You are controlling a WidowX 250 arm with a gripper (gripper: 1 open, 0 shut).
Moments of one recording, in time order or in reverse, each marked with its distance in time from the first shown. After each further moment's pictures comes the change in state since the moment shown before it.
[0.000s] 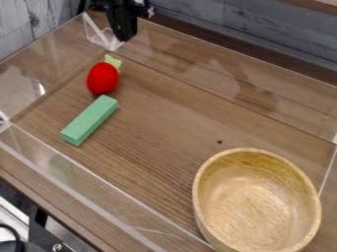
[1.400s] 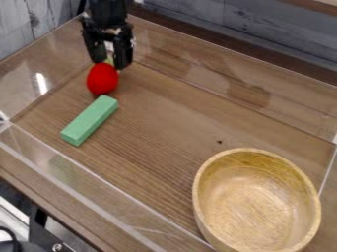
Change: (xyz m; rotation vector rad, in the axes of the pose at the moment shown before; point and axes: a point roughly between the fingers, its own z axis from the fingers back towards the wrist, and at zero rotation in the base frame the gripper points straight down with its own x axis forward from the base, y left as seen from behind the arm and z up) arm -0.019 0.063 -0.058 0.067 0.060 -0.004
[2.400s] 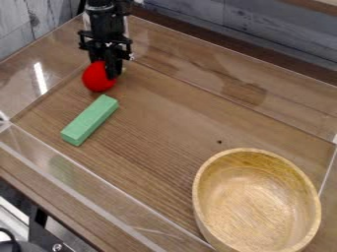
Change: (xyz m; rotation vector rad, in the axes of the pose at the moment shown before) arm -0.006 0.001 -0.025 0.002 0.078 0.062
